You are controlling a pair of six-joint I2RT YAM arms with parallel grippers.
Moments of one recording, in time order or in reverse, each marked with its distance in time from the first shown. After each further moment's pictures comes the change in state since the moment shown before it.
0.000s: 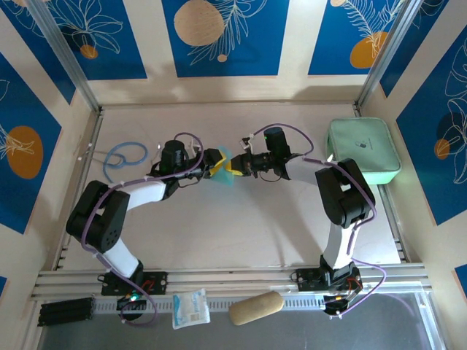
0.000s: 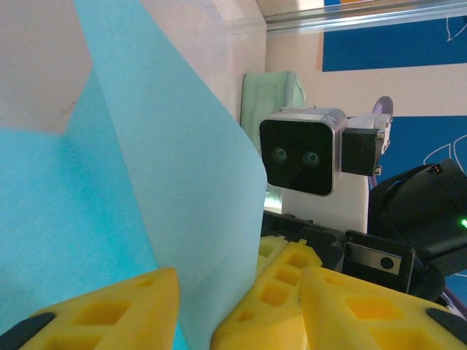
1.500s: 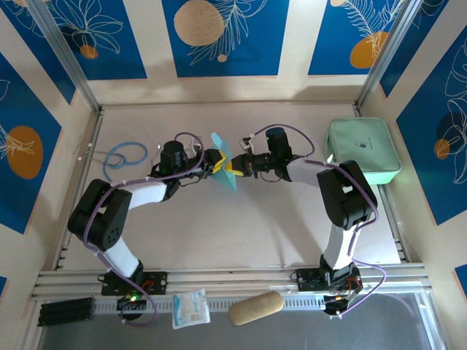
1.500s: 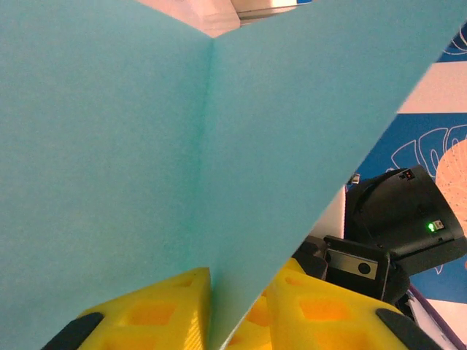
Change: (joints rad) left arm -0.002 0.016 -0.015 0.108 0.033 -0.068; right arm -0.001 -0.019 -0.028 0.051 -0.029 0.032
